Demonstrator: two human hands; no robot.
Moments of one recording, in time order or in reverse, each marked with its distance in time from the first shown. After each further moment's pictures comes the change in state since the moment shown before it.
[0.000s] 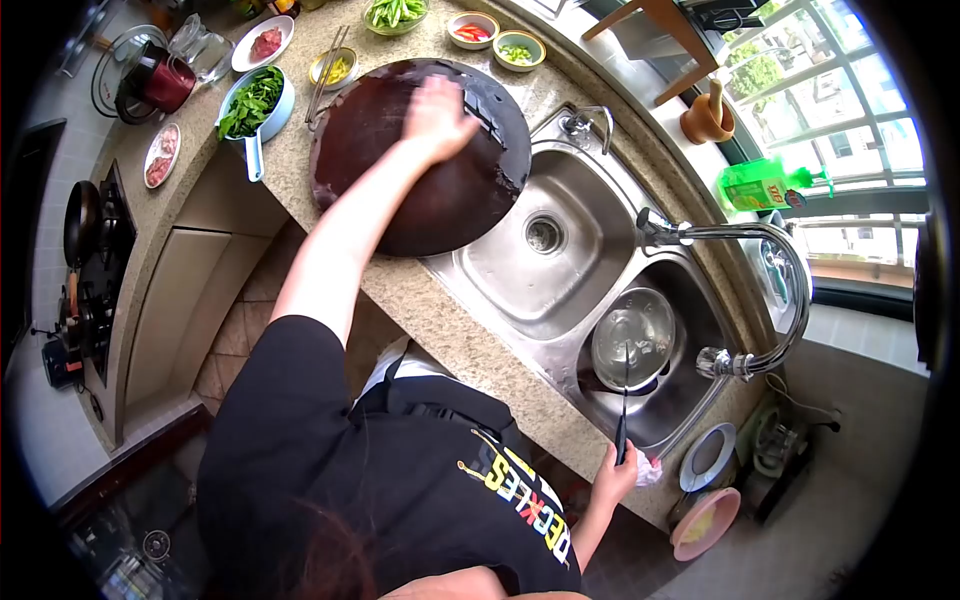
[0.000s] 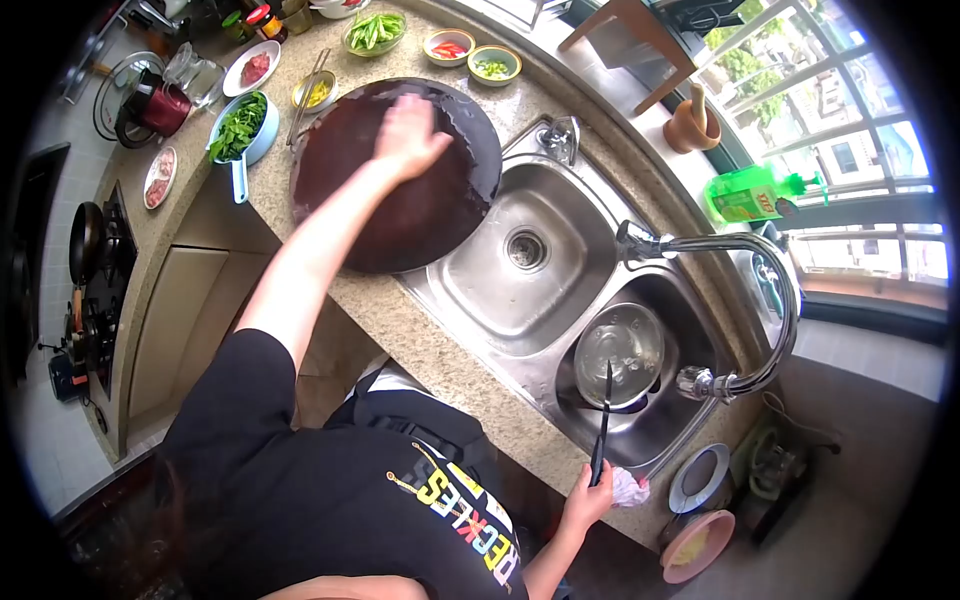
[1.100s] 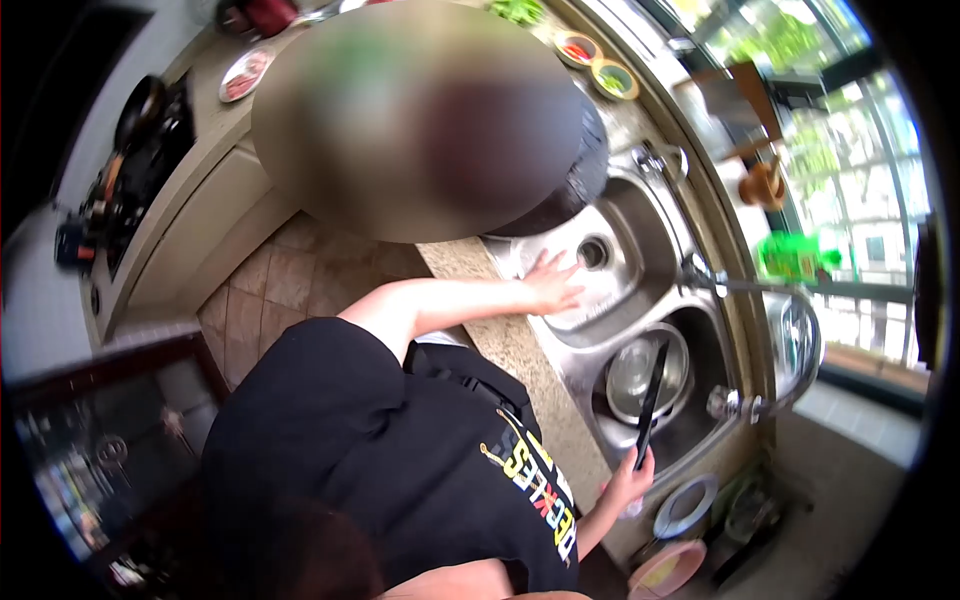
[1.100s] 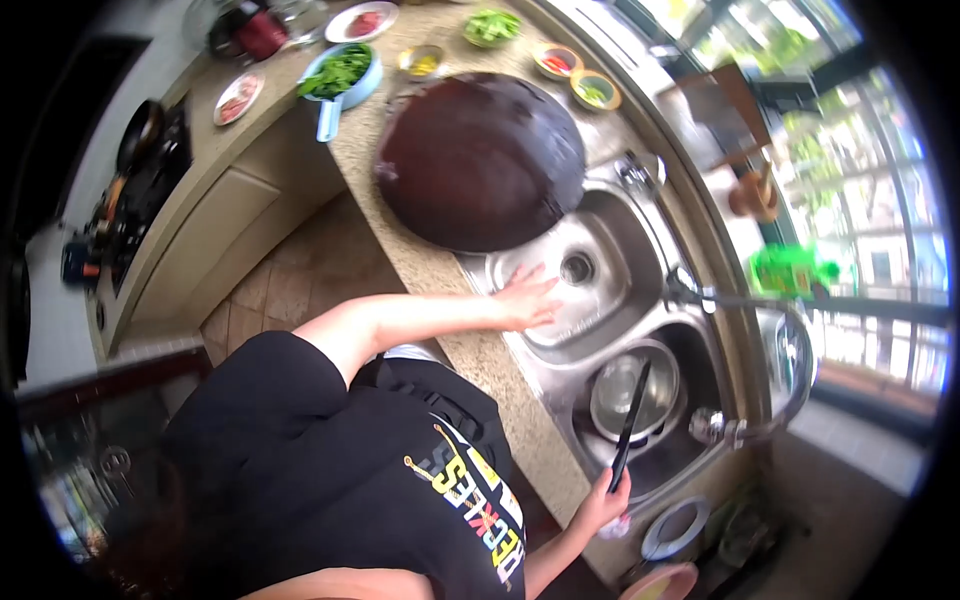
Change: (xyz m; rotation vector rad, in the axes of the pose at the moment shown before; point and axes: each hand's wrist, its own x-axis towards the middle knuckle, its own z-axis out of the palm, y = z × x) left_hand -0.220 0.153 0.012 -0.590 -0.425 0.320; right_hand 0.033 0.000 0.003 0.239 0.053 -0.213
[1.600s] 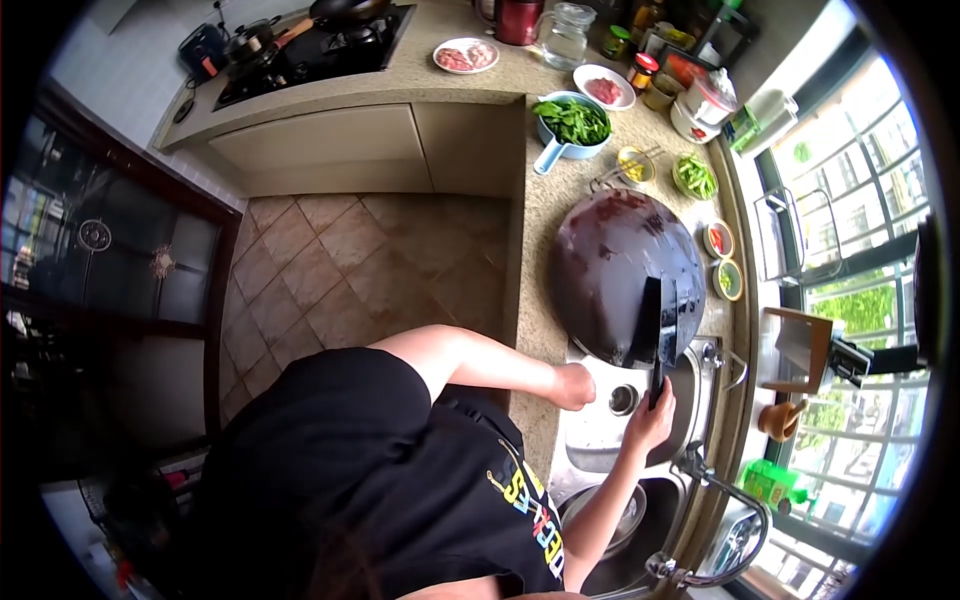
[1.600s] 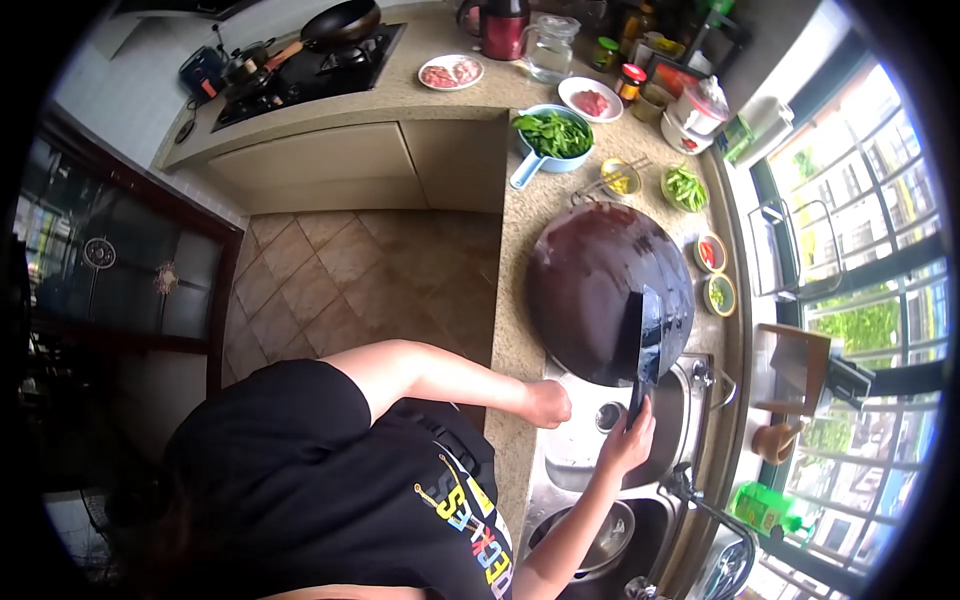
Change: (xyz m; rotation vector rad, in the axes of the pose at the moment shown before) left_hand -0.053 -0.025 -0.036 0.032 0.352 0.088; right_hand 0.116 -0.223 0.217 -0.246 -0.217 -1.069
